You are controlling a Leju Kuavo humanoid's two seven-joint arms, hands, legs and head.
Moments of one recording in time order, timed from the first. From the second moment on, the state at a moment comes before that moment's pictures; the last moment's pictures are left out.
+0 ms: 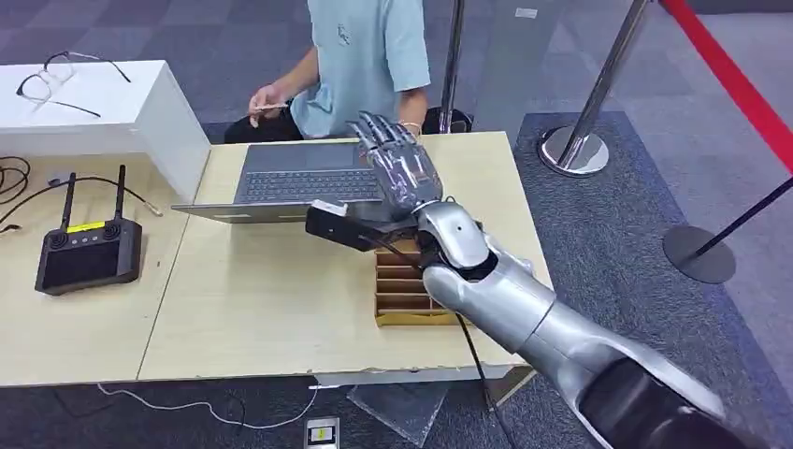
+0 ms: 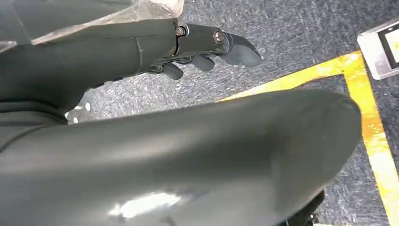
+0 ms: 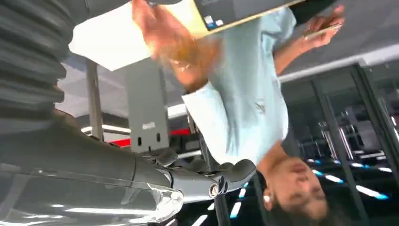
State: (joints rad) left arm -0.12 0.01 -1.18 -0.23 0.80 0.34 0.16; right arm -0.87 -0.07 0.93 -1.19 0.84 -0.40 0.42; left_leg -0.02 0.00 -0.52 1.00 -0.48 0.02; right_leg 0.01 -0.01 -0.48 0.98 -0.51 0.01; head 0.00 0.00
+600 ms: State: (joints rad) left arm -0.12 0.01 -1.18 -0.23 0.80 0.31 0.00; right arm -0.77 -0.14 0.89 -1.44 0.88 -0.33 0.51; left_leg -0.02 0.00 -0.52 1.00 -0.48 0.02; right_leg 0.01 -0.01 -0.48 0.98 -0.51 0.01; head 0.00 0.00
